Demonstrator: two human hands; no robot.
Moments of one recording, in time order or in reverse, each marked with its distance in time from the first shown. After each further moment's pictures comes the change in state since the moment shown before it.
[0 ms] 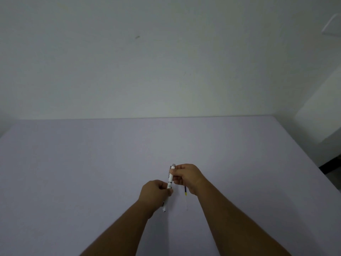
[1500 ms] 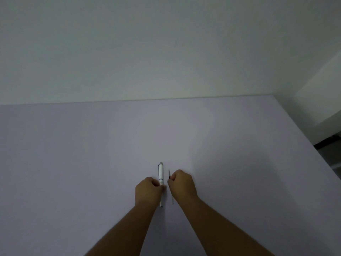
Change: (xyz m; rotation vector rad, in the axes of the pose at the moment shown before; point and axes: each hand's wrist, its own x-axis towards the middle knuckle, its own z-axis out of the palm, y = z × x) left_hand 0.052 -0.035 0.045 0.183 0.158 -0.120; right_hand 0.028 0.070 0.005 -0.772 0.349 0.046
